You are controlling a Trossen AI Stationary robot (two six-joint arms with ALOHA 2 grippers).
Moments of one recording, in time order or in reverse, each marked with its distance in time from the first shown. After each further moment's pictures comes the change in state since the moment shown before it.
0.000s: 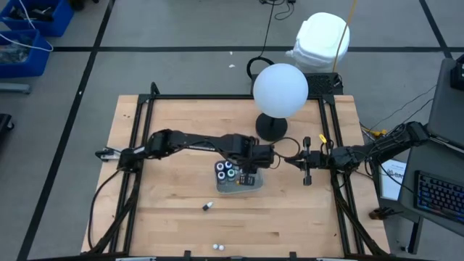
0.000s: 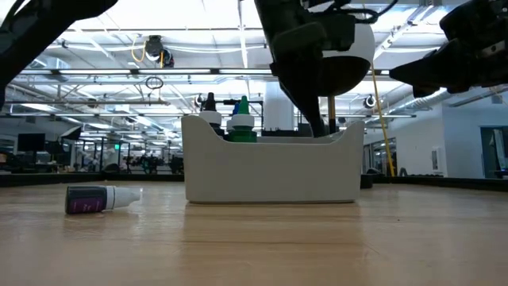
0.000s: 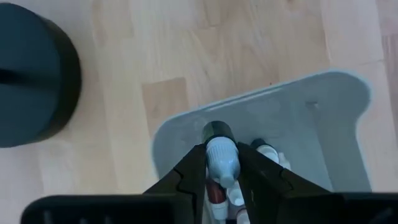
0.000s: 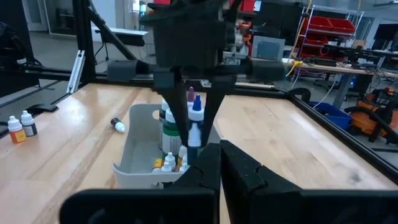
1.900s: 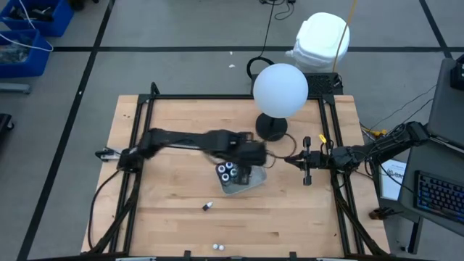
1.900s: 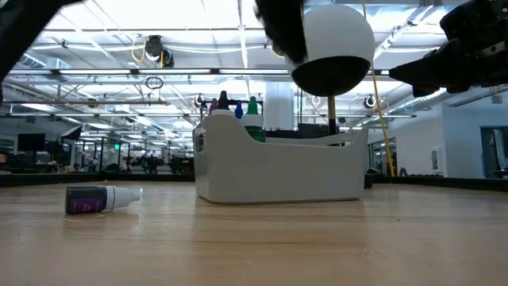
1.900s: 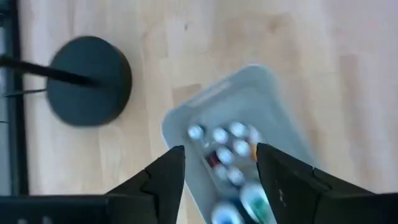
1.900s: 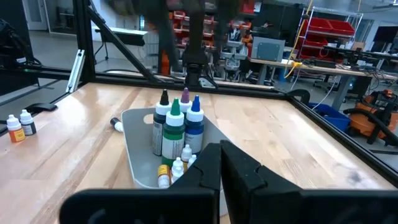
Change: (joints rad) left arm -0.061 -0.138 0.088 -0.162 -0.107 -0.046; right arm 0.000 0.003 0.000 0.003 0.000 -0.010
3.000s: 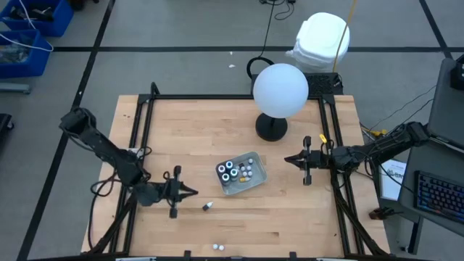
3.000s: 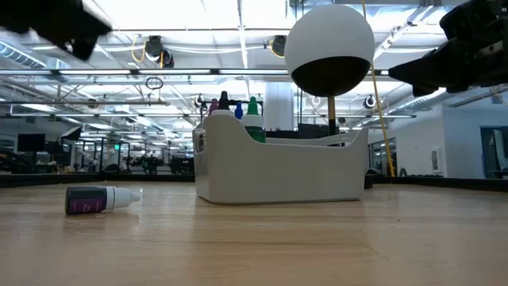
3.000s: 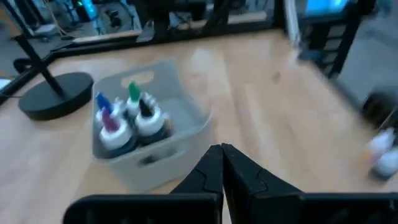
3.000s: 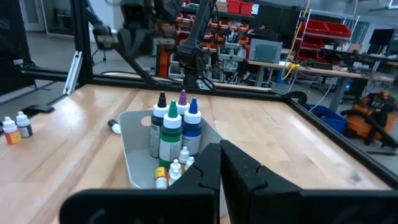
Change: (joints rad) left arm -0.630 -0.990 -1.839 1.551 -0.488 -0.293; right arm -0.006 0.001 0.000 0.008 0.008 -0.010
